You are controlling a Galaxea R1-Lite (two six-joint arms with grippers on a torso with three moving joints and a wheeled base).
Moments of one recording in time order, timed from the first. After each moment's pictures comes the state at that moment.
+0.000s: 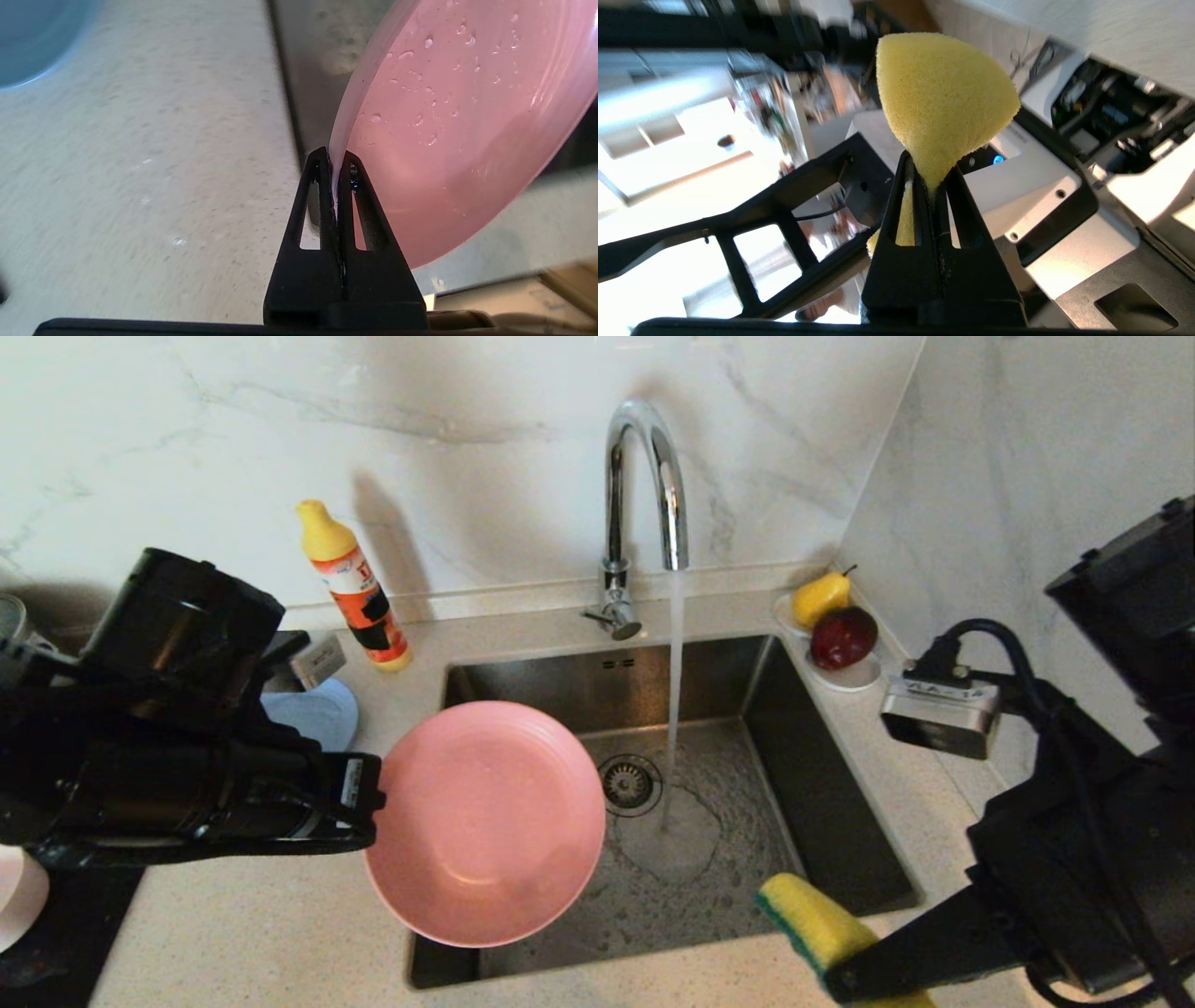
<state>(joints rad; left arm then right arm) -0.43 1.45 -1.08 0.40 0.14 -0.26 0.70 1.46 -1.34 0.72 0.62 0.57</state>
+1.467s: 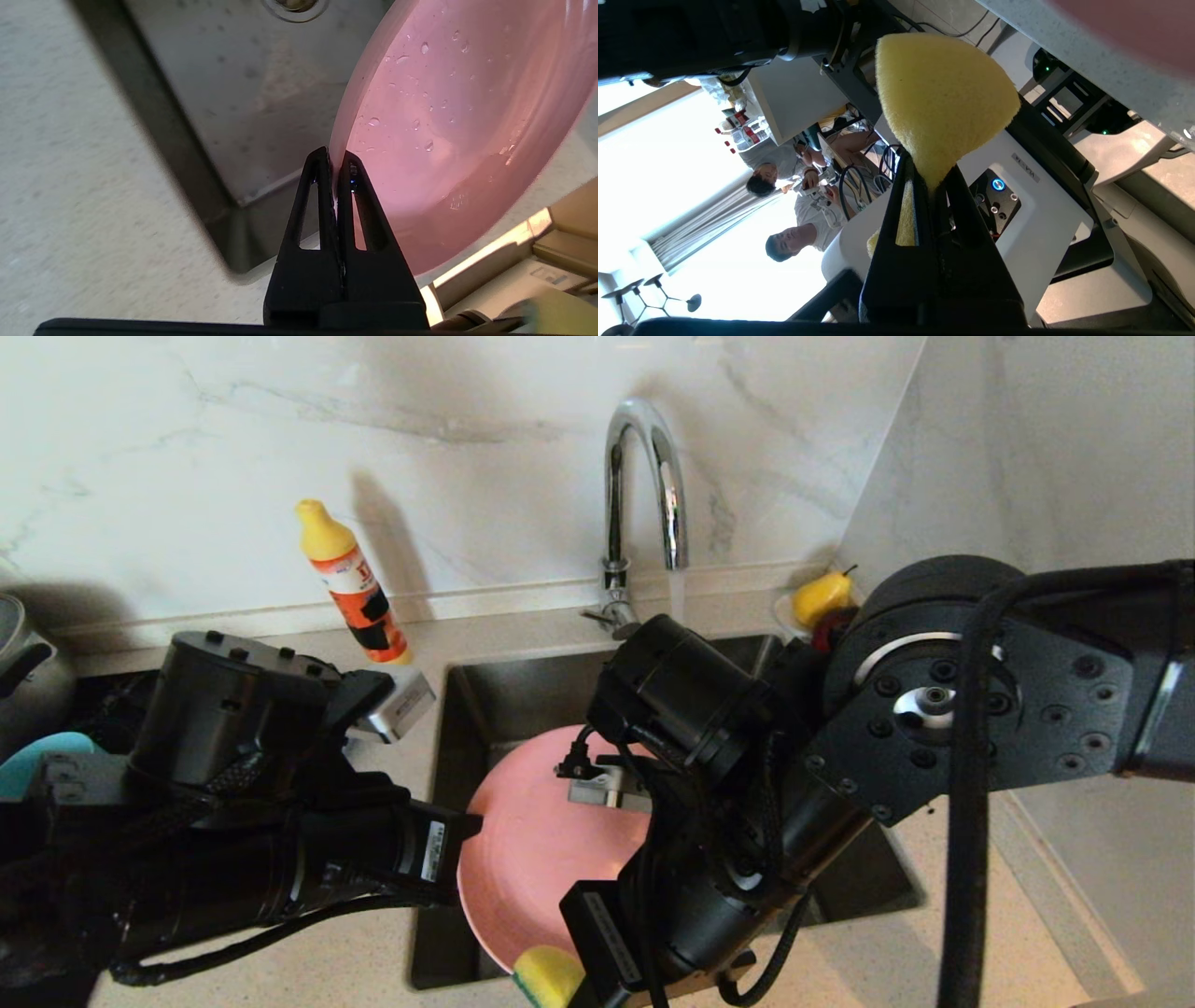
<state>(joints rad) -0.64 1.44 -0.85 0.00 0.11 -0.20 0.93 1.99 -1.81 0.88 0.52 0.57</state>
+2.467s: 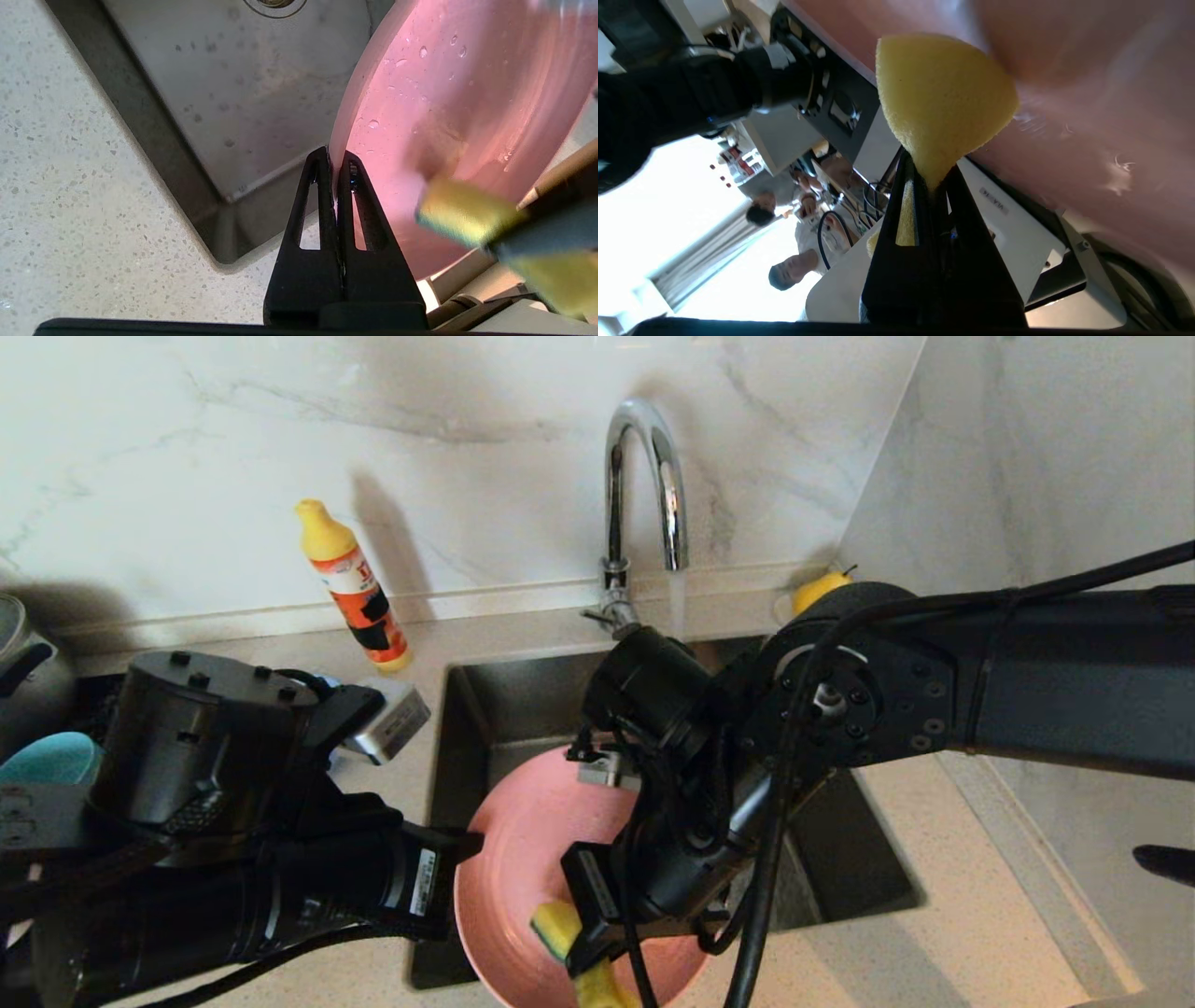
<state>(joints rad) -0.68 1.39 -0.80 -0.01 0.11 -0.20 0.86 2.09 -1.89 0.88 0.48 0.58</state>
